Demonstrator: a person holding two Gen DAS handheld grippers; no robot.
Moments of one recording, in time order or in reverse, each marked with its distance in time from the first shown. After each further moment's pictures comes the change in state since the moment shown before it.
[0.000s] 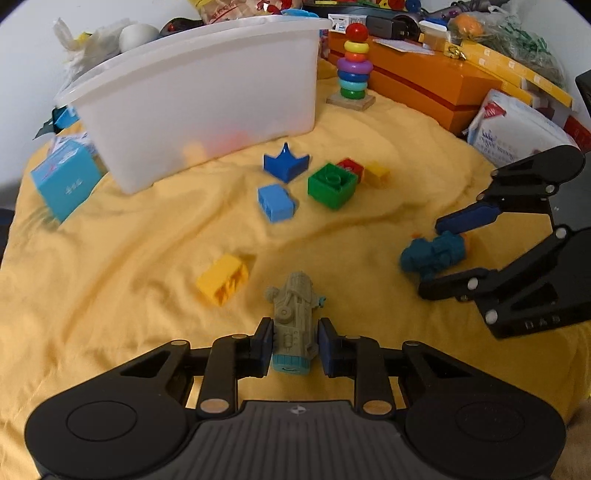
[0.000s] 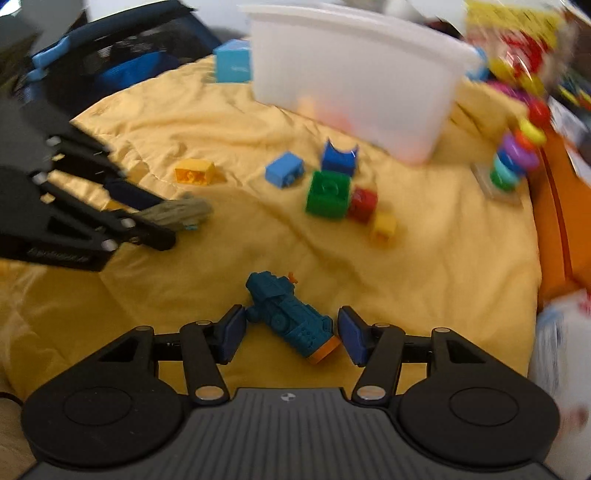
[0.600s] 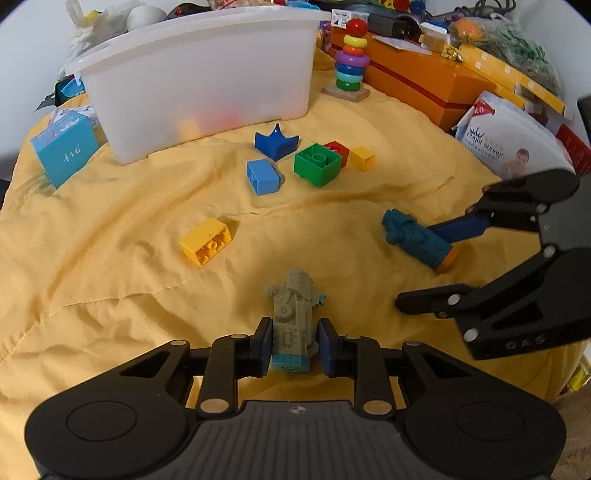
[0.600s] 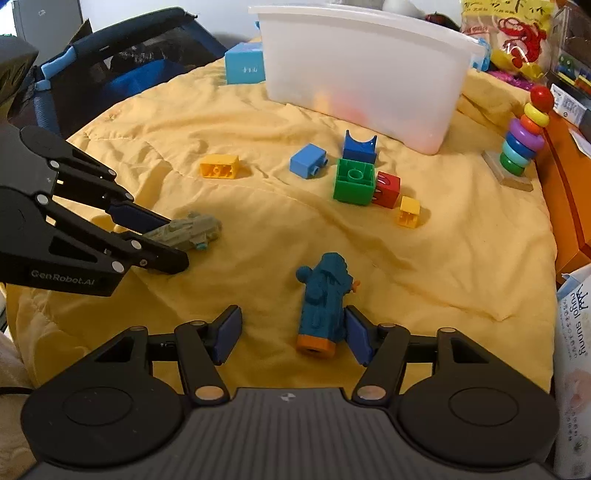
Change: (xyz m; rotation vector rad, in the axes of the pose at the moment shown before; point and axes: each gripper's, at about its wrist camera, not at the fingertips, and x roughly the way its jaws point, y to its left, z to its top) left arm -0.004 -0.005 -0.017 -0.066 0.005 -0.049; right arm -0.004 0.014 -0.013 0.029 -0.044 0.046
